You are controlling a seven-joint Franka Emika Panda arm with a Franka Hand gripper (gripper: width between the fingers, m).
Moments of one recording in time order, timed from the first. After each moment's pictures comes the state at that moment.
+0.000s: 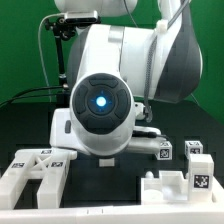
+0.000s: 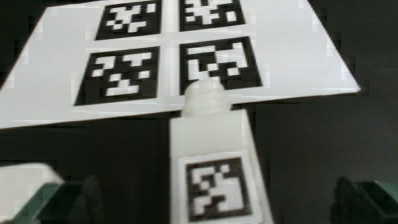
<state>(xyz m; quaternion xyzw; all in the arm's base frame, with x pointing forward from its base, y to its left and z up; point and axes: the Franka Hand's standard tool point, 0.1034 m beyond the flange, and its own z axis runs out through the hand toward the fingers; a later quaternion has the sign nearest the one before) 0.447 -0.006 0.020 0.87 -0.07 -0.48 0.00</state>
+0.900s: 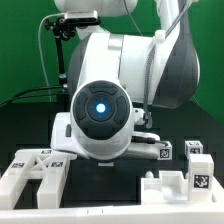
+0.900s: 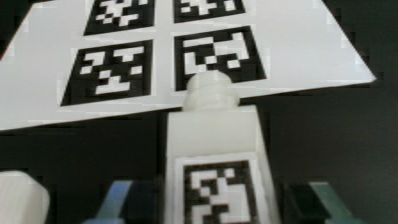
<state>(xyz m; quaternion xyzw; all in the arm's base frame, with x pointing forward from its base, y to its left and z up) 0.442 -0.009 0.013 0.87 -0.08 -0.48 0.01</state>
